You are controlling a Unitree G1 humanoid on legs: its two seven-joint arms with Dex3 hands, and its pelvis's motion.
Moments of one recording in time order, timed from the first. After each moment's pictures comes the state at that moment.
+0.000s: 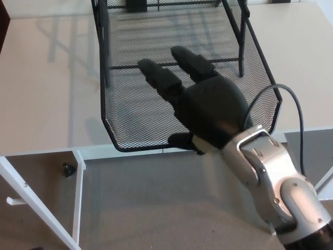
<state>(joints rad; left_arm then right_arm) 0.39 0.34 0.12 0.35 -0.08 -0.01 -0.20 -0.42 -0.14 0.41 0.01 -1.22 -0.05 0.13</state>
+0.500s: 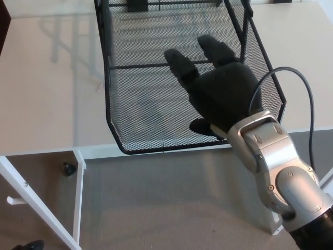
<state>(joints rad) 0.37 0.38 0.10 0.33 -0.08 0.02 -0.22 -0.49 -0.21 0.47 0.04 -1.33 0.14 0.21</state>
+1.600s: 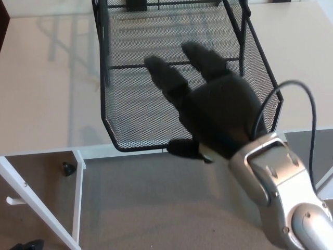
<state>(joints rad) 0.35 0.39 0.10 0.33 -0.06 0.04 -0.22 -0.32 -0.23 0.55 -0.33 -1.30 0.18 0.35</state>
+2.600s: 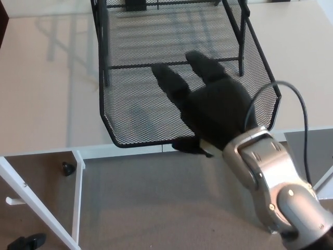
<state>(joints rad) 0.34 0.40 0.09 0.31 -0.05 0.06 -0.23 -0.45 -0.20 0.54 -0.08 -1.27 0.16 0.23</state>
